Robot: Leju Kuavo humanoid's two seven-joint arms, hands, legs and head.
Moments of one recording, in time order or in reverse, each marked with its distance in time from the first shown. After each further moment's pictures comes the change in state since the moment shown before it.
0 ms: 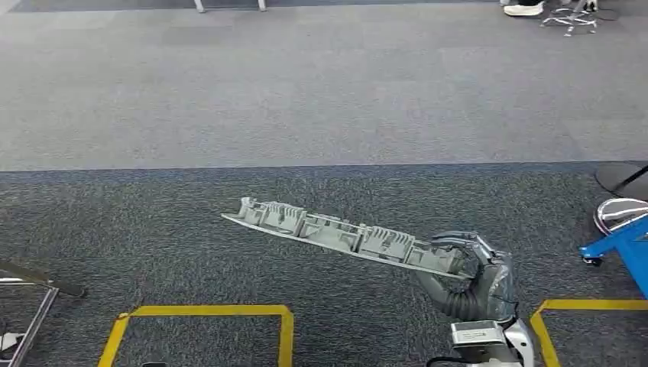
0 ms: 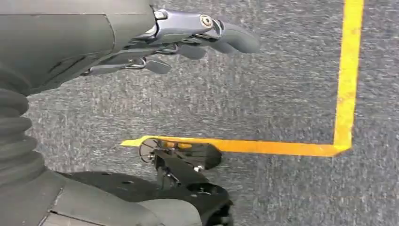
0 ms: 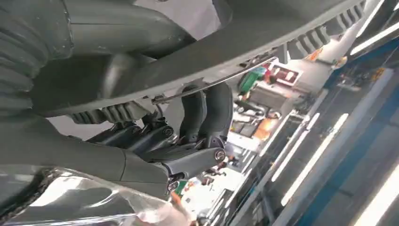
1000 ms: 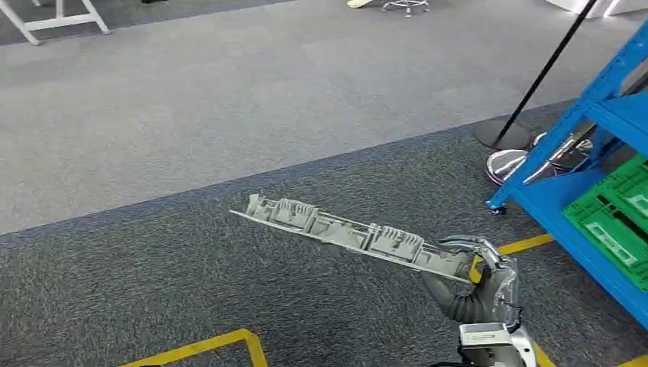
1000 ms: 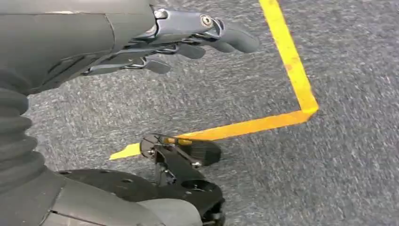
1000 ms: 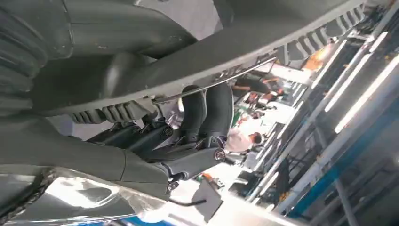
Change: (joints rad) left arm 0.004 0.002 -0.001 0.000 0.031 -0.010 0.010; right arm 0.026 0.001 -0.003 -0.003 -0.037 -0.017 0.001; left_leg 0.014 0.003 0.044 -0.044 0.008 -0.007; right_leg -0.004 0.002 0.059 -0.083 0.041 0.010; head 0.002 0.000
